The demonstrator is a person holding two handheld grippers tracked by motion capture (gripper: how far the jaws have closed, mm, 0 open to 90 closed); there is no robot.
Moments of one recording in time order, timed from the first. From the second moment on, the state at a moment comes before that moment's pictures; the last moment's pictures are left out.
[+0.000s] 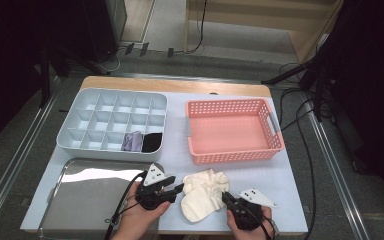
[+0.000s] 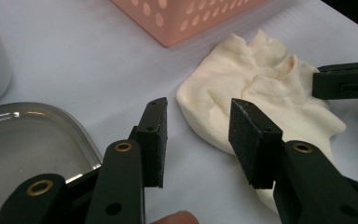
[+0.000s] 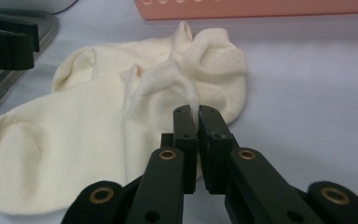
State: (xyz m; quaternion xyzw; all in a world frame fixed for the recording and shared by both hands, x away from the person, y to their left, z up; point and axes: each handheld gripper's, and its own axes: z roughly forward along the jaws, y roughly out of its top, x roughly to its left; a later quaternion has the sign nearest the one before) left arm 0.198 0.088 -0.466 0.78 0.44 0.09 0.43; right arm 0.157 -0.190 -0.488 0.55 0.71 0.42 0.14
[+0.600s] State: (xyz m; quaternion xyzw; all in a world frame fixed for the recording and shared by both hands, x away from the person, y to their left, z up) left arm 0.200 0.068 -0.475 0.80 0.44 0.09 0.40; right arm 0.193 -0.198 -0.494 0.56 0.70 0.42 0.15
